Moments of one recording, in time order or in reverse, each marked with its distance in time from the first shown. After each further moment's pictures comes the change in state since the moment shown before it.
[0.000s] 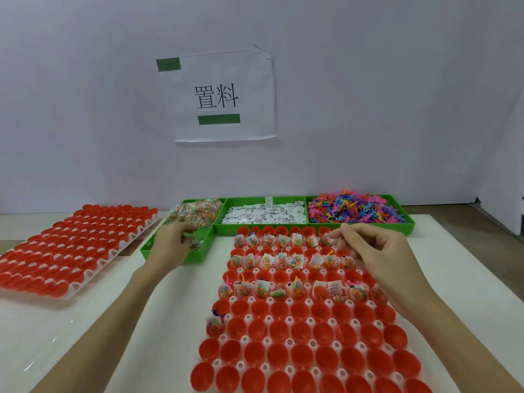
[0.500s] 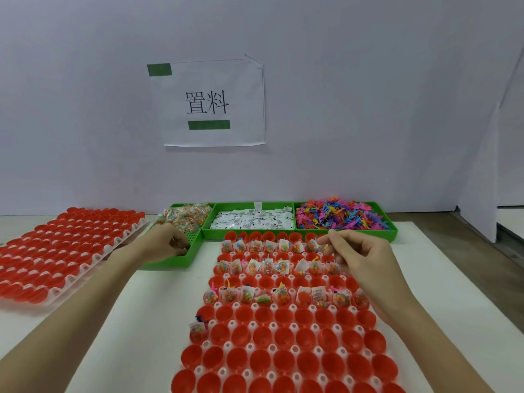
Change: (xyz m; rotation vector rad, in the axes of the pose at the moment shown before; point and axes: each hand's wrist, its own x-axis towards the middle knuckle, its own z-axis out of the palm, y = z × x) left_hand 0.034 -0.012 -0.013 0.188 -0.356 0.146; right_hand -0.001 -0.001 -0.003 0.011 0.026 0.004
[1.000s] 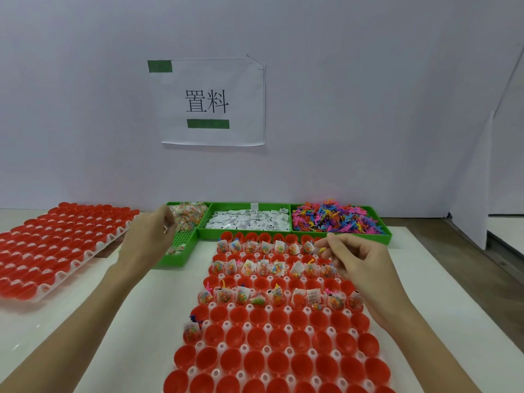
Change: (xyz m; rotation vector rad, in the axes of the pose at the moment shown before) left_hand -0.028 0.032 0.001 -0.094 0.655 -0.011; right_hand 0.000 0.000 -0.002 -0.025 0.005 0.011
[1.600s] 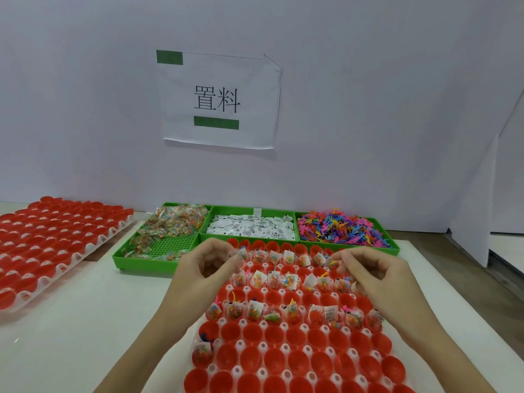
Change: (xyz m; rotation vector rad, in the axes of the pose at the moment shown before) left_hand -0.069 0.081 -0.006 -1.087 -0.245 -0.197; right_hand 0.003 -0.004 0.005 -0.317 -0.009 -0.067
